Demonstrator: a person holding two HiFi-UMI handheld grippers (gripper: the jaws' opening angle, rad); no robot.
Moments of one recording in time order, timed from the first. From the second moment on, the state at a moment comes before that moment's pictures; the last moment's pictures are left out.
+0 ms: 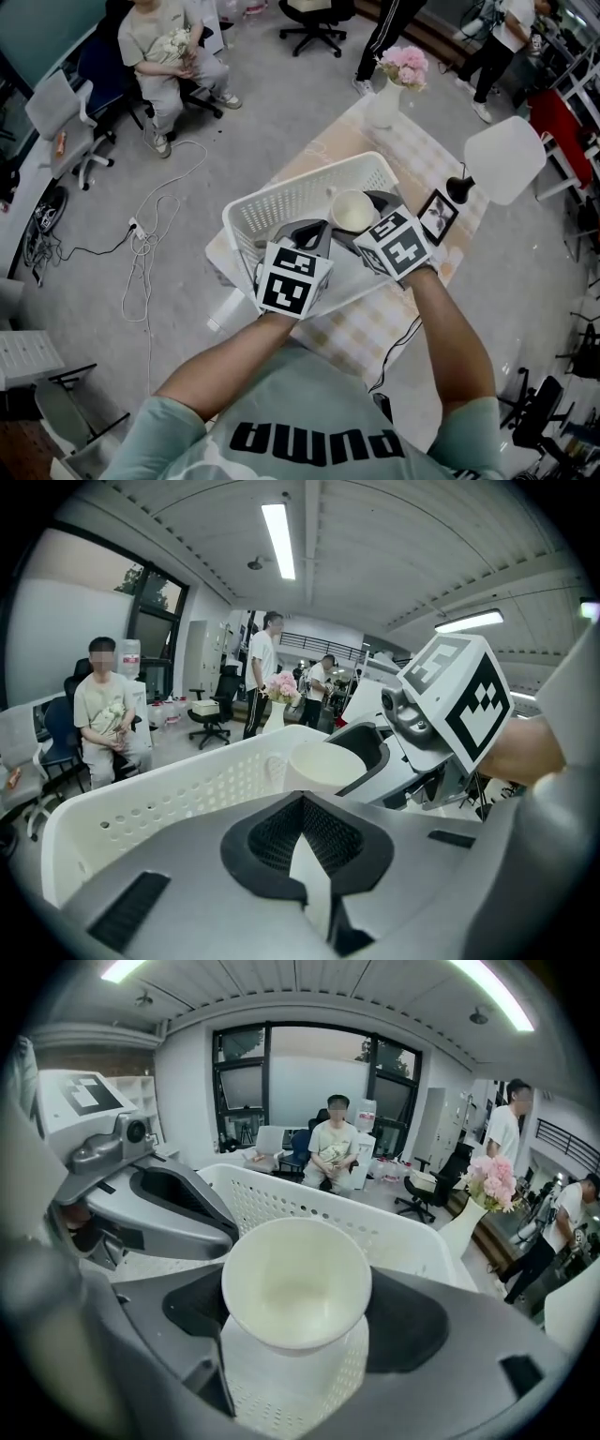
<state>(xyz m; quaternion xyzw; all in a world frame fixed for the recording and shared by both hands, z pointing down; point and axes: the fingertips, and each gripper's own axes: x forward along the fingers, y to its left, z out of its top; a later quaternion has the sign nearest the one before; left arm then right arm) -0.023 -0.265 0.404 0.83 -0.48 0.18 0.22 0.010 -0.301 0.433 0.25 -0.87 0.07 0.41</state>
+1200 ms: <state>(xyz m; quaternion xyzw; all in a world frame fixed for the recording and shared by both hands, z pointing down) -0.038 -0.285 0.477 0.77 -0.52 0.20 0.31 0.002 -0.318 0.561 0.18 -0.82 0.10 0.53</state>
